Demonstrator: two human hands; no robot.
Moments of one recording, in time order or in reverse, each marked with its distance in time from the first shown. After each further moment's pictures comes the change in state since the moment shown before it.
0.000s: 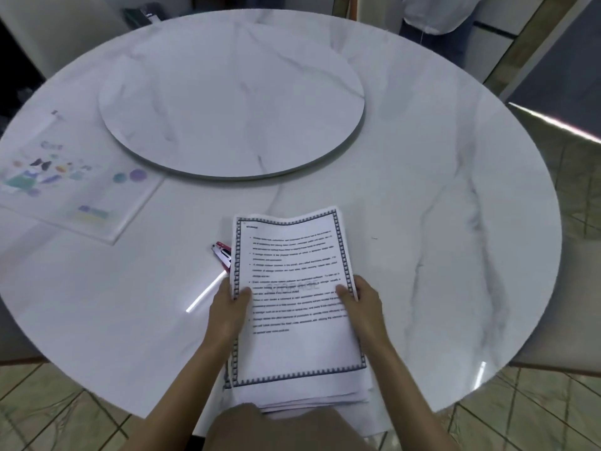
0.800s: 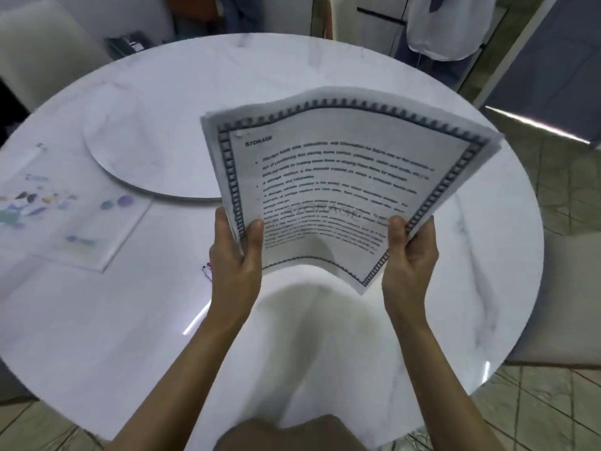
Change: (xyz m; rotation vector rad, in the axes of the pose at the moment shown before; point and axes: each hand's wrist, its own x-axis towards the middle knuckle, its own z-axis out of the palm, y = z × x) left_hand -0.030 0.125 0.019 -0.133 0.087 0.758; right_hand -0.013 -0.114 -0.045 0.462 0.331 -0.603
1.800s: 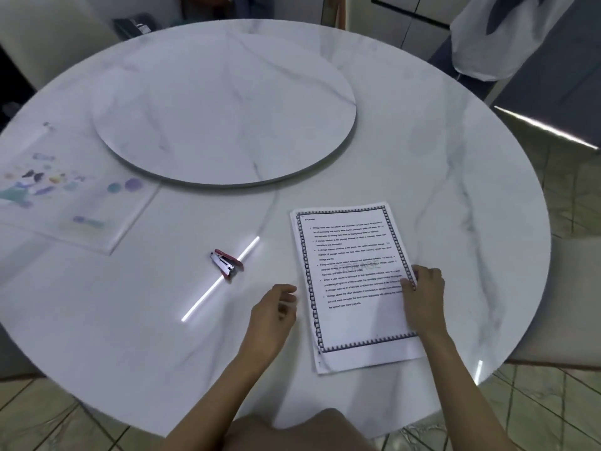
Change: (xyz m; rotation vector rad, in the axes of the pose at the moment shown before) left_hand -0.075 -0.102 0.001 0.344 -0.404 -0.434; right_hand -0.007 0.125 -0.092 -1.079 -0.180 0.374
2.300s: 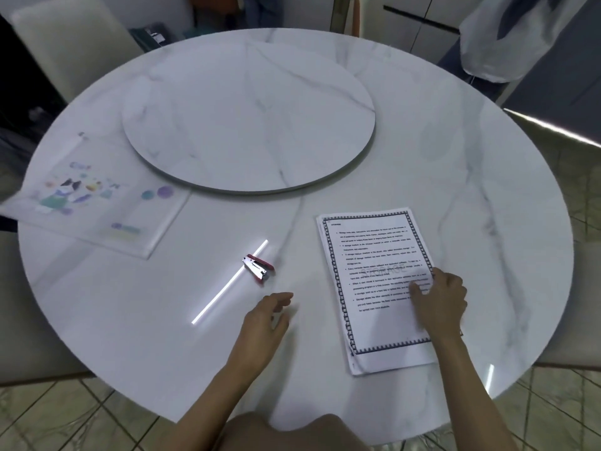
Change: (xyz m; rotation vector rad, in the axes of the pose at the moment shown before) left_hand -0.014 -0.028 -0.062 0.112 -0.002 0.102; right_hand -0.019 -0.033 0.010 -0.141 0.035 0.116
